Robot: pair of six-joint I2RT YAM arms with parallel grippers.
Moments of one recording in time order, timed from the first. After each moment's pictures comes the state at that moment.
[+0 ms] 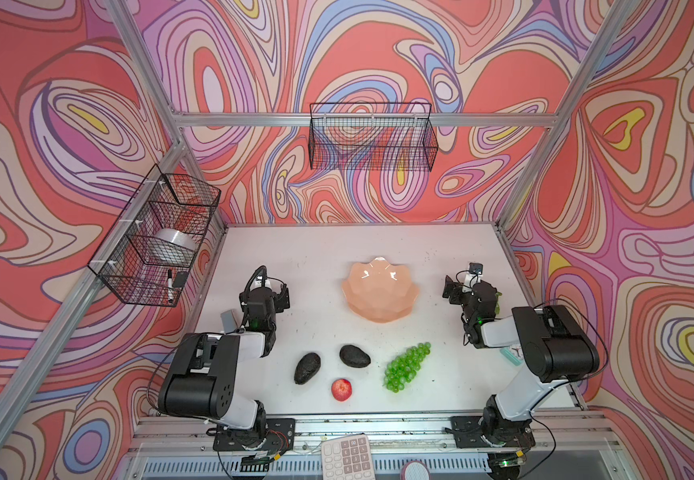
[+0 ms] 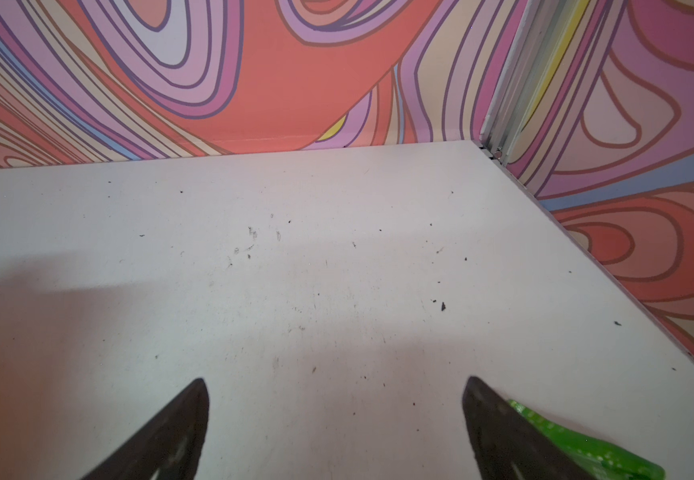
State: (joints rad) left arm -0.06 1.50 0.41 0.69 -0.30 -0.03; right arm 0.02 1.71 0.46 0.96 0.11 0.05
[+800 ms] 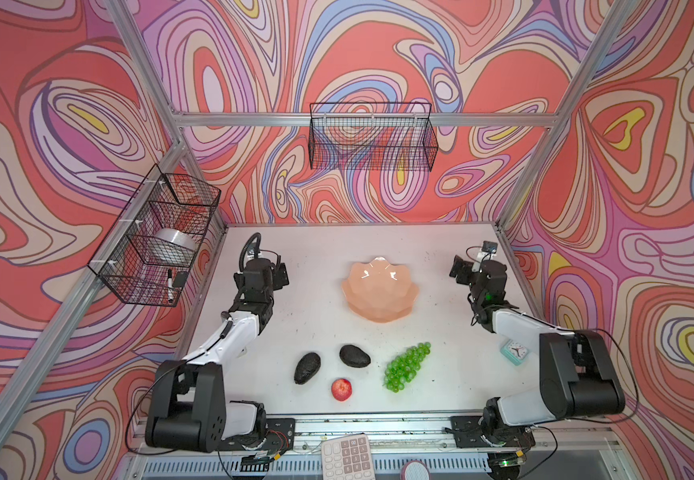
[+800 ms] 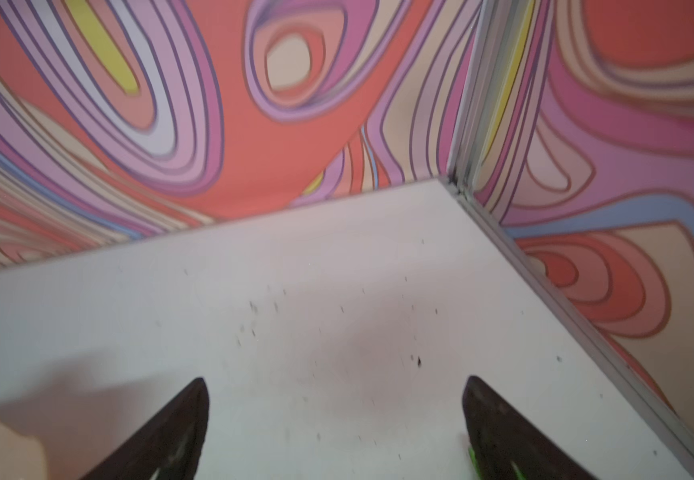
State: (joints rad) left arm -0.09 1.27 0.78 0.06 -0.34 -0.23; right arm 0.02 1.43 0.73 0.46 0.18 0.22
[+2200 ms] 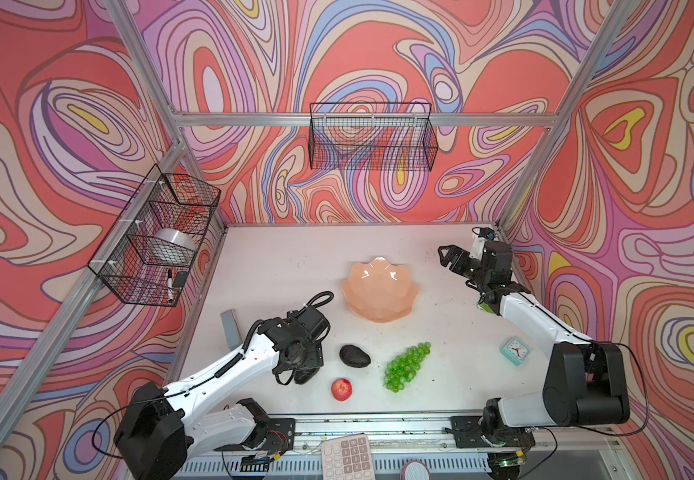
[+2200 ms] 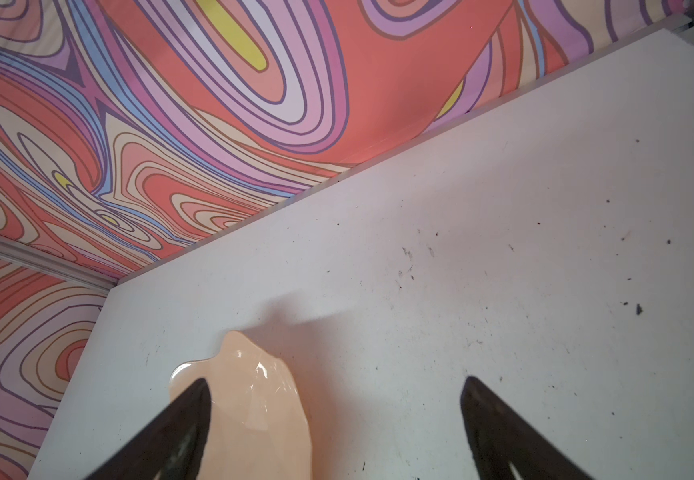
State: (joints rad) left arm -0.71 1.16 0.76 -1.01 -0.15 -0.89; right arm 0.01 1.43 0.90 0.10 -0.23 0.49
